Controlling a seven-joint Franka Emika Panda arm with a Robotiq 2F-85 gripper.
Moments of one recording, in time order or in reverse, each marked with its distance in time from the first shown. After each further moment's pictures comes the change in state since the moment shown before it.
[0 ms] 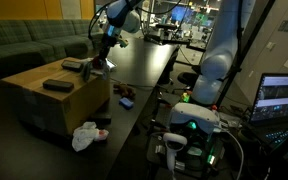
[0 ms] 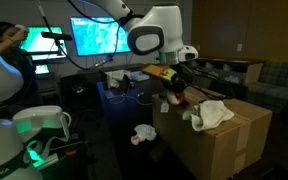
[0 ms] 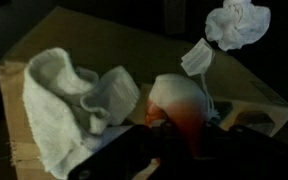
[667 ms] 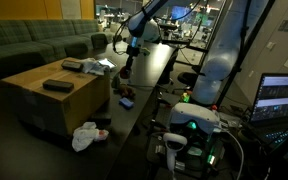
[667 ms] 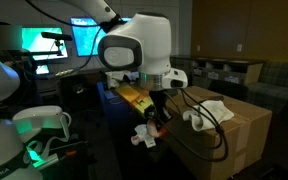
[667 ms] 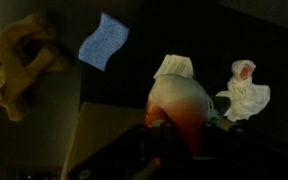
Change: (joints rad) arm 0.124 -0.147 -0.316 -0.289 -0.008 -0.057 -0.135
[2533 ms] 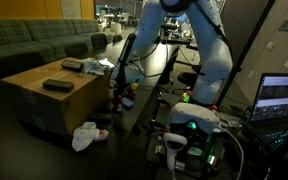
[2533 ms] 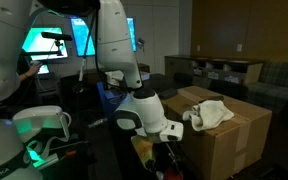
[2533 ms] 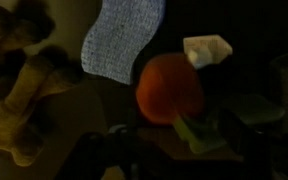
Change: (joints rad) arm -0.013 0.692 0.212 0.155 0.304 0.838 0.005
